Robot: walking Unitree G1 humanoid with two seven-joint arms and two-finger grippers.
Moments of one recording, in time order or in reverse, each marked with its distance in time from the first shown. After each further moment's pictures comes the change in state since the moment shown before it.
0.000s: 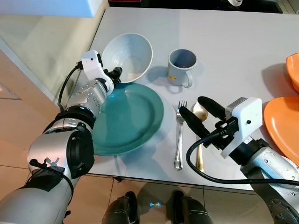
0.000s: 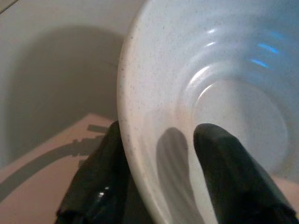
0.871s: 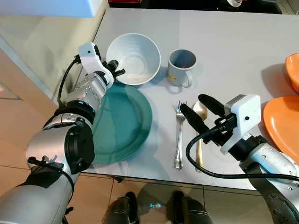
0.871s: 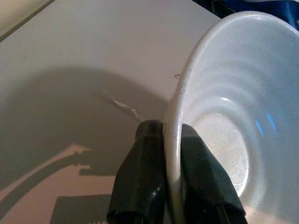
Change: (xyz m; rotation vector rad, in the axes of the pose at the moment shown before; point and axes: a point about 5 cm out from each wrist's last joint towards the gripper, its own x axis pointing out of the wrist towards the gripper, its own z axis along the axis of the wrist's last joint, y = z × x) left arm 0.001 -0.008 0.015 -0.056 -0.054 -0.035; right arm 0.005 -0.006 -0.002 -0.008 -0.002 -0.015
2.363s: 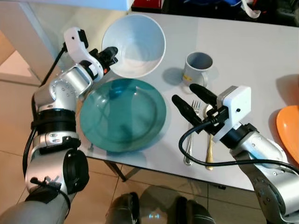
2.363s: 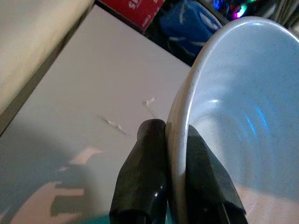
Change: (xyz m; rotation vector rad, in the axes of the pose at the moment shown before) left arm -0.041 -0.007 0.041 -0.066 0.023 -0.254; right arm 0.024 -0.002 -0.001 -0.037 -0.096 0.085
